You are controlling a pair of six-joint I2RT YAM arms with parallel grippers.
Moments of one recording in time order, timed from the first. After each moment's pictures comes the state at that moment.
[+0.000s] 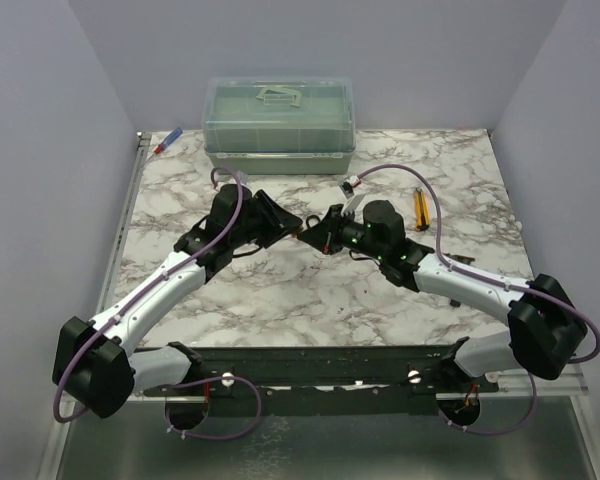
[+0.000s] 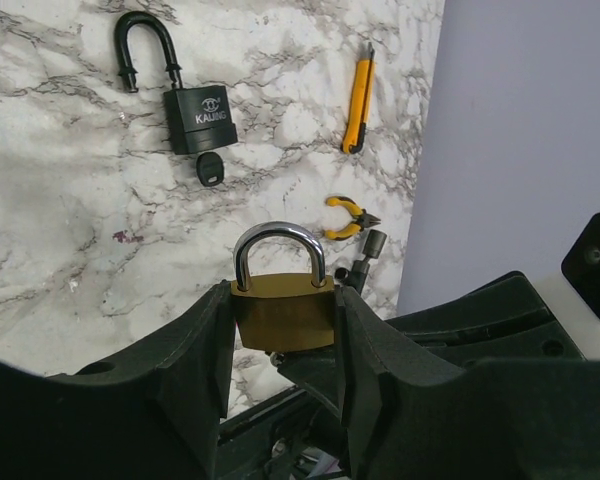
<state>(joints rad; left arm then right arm) -0.54 1.20 0.90 -0.21 0.14 -1.12 0.76 1.39 0.81 0.35 -0.22 0.63</state>
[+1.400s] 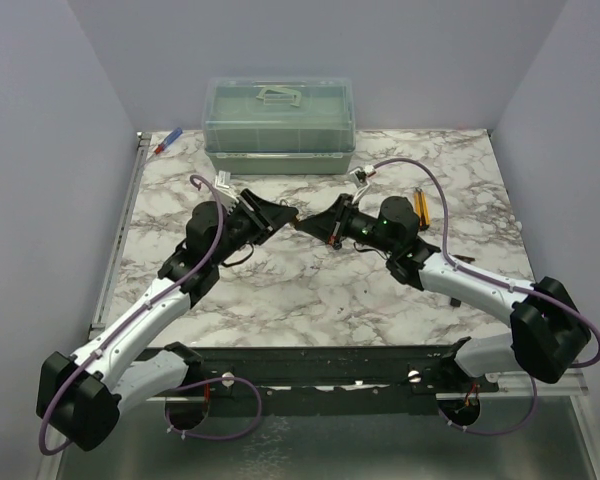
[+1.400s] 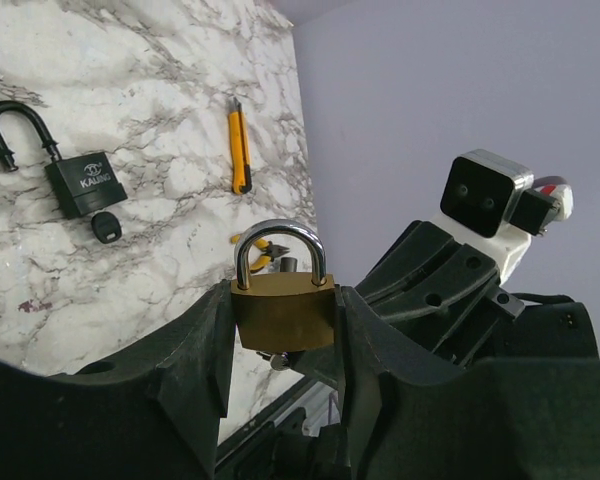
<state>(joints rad) -0.54 1.00 0.74 0.10 0.16 -1.12 0.70 1.36 0.79 0.57 -0.38 0.80</state>
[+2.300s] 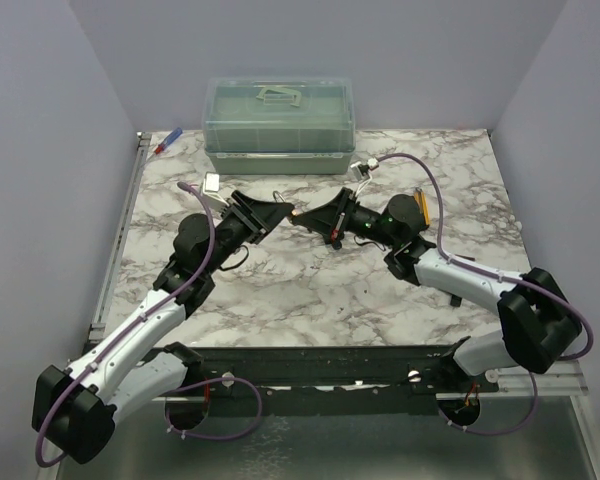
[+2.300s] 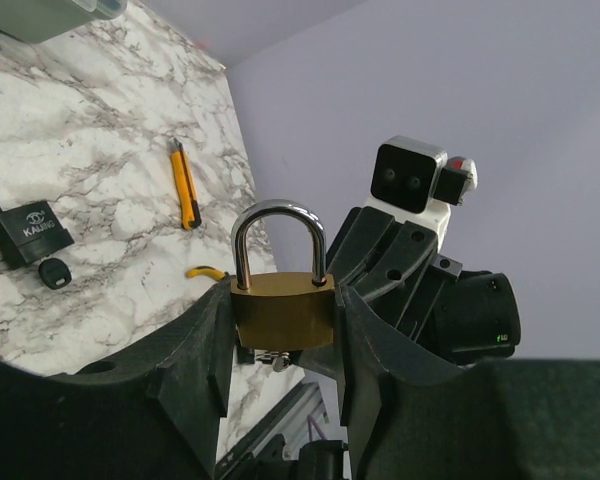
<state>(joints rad) -0.53 0.92 0.65 0.29 0.16 -1.14 0.66 1.43 0.79 0.80 -0.52 0.95</state>
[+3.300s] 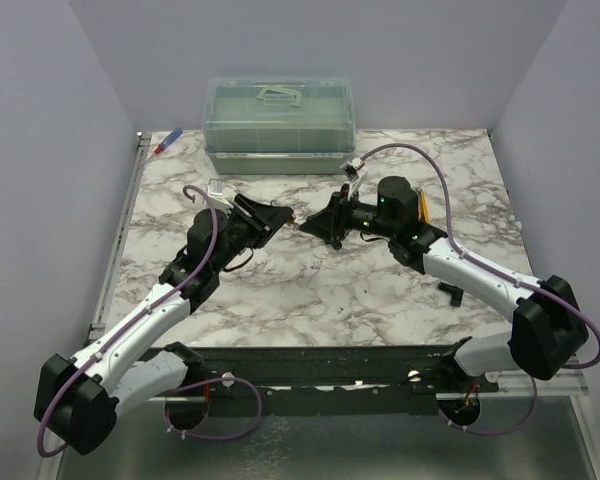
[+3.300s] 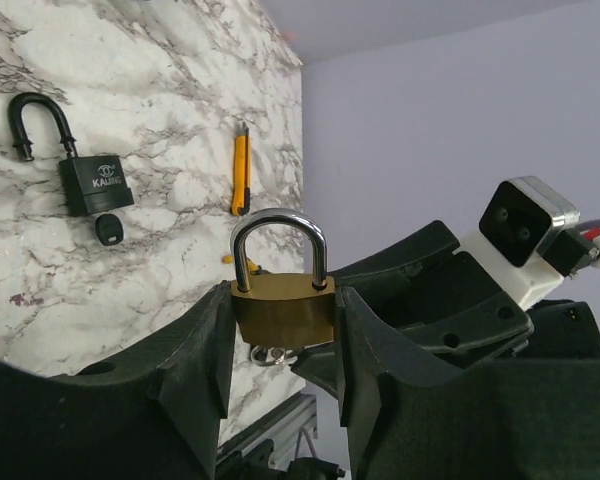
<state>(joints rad) -0.55 0.96 0.68 0.14 0.05 -1.24 0.63 1.38 0.94 0.28 -0.53 0.47</state>
